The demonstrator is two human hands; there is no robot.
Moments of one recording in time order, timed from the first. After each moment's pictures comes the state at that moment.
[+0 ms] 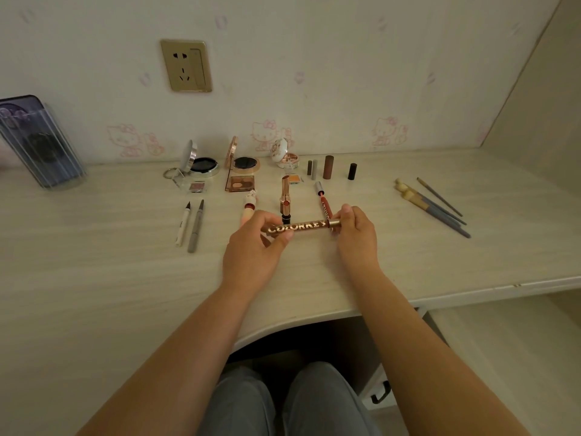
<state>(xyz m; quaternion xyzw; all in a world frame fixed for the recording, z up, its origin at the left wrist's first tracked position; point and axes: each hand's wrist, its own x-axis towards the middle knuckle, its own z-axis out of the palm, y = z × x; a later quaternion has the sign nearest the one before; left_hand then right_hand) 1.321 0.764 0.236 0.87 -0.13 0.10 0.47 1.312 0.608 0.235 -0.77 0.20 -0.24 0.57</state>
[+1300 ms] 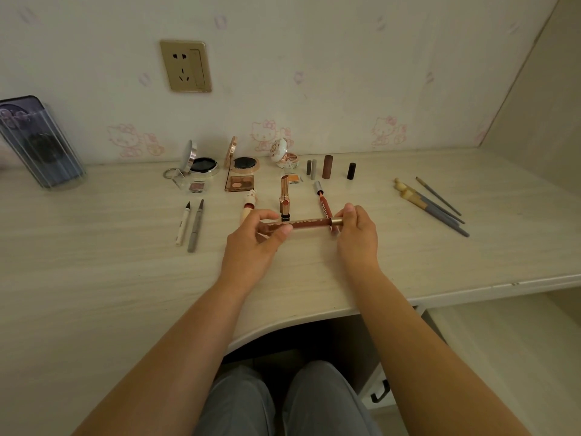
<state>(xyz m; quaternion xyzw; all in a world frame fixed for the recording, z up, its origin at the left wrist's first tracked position) 1.325 0.769 0.234 0.82 -0.13 0.05 0.56 1.310 0.609 0.238 -0.75 0.22 -0.25 0.57</state>
